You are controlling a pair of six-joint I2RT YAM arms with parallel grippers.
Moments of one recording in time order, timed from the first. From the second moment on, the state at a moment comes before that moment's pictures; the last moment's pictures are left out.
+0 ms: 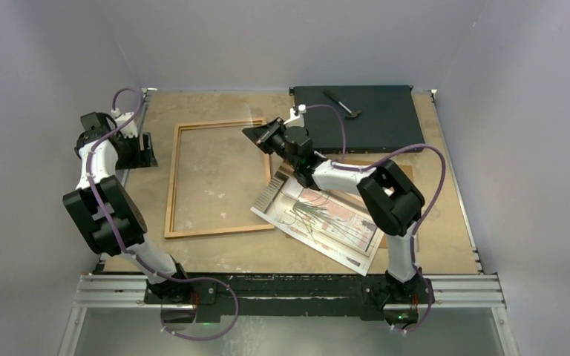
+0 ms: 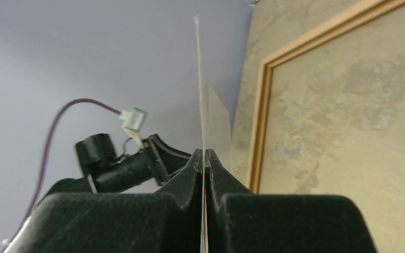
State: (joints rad) left arm 0.50 1.68 1.31 -0.67 0.35 0.32; right arm 0.74 1.96 1.26 0.69 0.03 1.24
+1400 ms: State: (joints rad) left arm 0.50 1.83 1.17 -0.62 0.43 0.38; right arm 0.66 2.33 1.45 0.81 0.01 1.35
